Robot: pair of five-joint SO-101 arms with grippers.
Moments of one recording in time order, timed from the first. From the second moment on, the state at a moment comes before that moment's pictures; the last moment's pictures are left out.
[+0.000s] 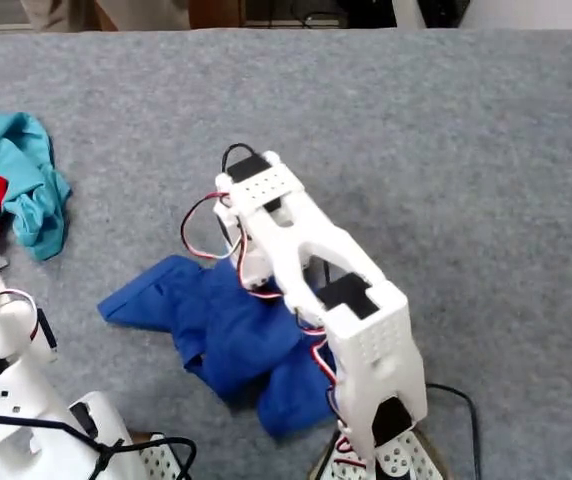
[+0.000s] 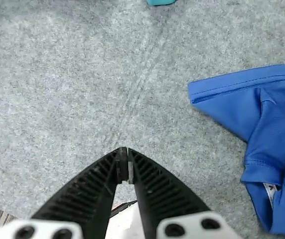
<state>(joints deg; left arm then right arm) -40.2 -62.2 37.4 100.4 -19.7 -32.8 32.0 -8.6 97.6 -15.8</state>
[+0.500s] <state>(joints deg) -29.2 -62.2 37.4 100.4 -19.7 -19.6 21.2 -31.0 100.9 -13.6</state>
